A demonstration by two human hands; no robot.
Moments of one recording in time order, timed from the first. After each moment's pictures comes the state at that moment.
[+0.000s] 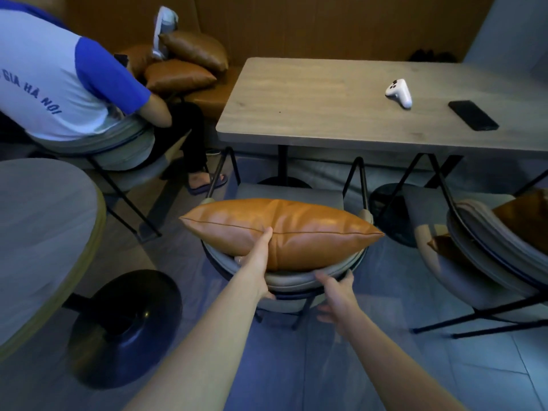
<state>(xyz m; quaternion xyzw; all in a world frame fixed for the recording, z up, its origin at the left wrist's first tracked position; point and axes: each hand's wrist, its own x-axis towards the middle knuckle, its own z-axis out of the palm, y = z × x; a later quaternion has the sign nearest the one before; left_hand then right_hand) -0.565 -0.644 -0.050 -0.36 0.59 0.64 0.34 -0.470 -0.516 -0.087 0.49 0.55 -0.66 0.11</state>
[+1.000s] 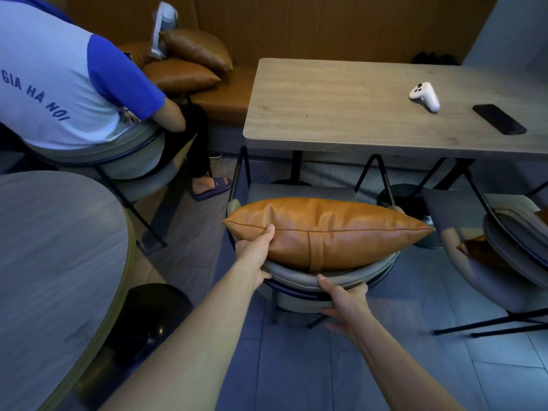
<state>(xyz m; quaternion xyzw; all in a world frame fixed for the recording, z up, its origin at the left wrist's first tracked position) -0.679 -0.740 -0.077 -0.27 0.60 0.69 0.30 -0.536 -0.611 -0.101 0.53 0.56 -0.64 0.05</state>
